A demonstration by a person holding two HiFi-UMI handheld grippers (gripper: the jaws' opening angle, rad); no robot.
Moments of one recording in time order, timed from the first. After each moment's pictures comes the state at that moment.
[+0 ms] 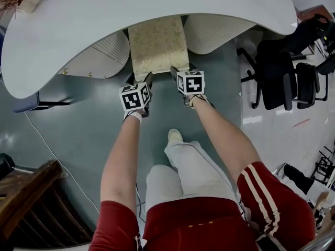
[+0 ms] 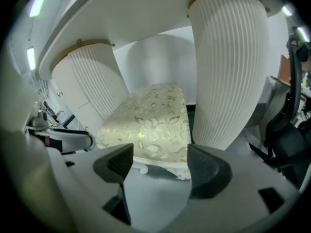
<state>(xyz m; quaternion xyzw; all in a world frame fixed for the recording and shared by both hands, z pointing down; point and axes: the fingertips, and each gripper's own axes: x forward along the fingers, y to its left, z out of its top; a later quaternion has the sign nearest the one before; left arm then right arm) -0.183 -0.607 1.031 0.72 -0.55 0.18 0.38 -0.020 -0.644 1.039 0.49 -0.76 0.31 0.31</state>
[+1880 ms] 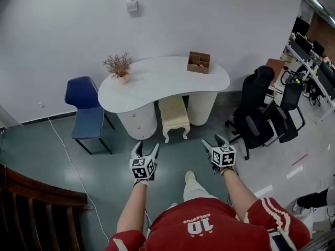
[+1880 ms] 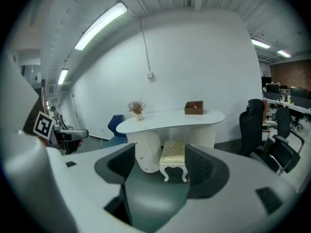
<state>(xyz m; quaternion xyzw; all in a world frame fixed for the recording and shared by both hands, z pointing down) -0.255 -0.211 0.500 0.80 -0.58 0.05 0.17 0.041 -0.229 0.495 0.52 -0.82 0.19 0.14</state>
